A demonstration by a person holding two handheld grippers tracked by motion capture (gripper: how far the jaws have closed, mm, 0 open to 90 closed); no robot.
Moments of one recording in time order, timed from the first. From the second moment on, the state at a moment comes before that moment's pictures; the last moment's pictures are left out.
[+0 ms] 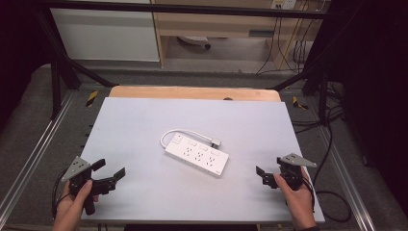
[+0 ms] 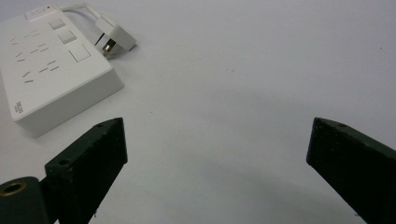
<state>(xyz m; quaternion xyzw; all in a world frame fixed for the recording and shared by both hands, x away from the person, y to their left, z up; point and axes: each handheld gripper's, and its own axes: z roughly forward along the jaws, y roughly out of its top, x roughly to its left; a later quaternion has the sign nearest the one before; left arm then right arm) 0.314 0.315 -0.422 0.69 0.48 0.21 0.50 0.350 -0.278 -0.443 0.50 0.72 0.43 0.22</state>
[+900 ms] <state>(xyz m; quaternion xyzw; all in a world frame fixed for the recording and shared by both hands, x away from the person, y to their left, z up) 0.315 0.310 -0.423 0.70 0.47 0.21 0.49 0.349 -0.272 -0.430 0.47 0.72 0.48 0.19</state>
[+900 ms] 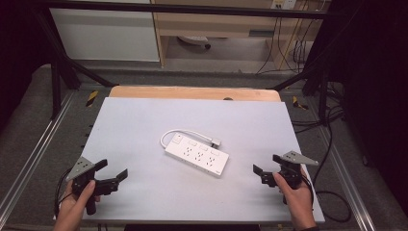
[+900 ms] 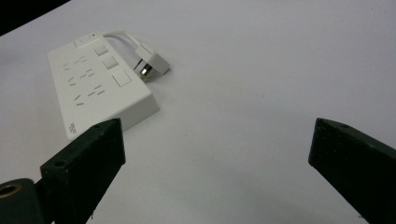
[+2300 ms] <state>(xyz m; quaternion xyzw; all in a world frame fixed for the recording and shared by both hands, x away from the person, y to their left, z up) 0.315 0.309 -0.427 0.70 0.48 0.19 0.49 0.387 -0.219 -0.381 0.44 0.72 0.49 0.23</state>
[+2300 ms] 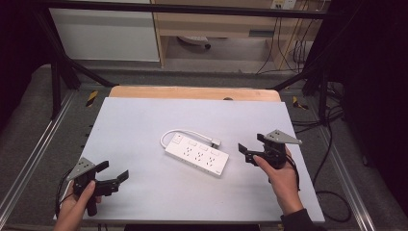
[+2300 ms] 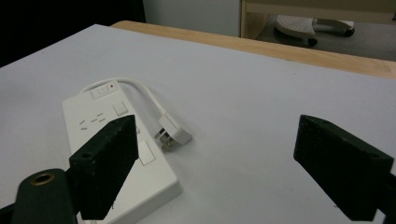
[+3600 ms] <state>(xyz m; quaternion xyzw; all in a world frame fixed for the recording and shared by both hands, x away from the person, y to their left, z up) 0.315 0.306 -0.430 0.71 0.47 0.20 0.47 0.416 -0.175 -0.387 0.40 0.72 0.51 0.23</state>
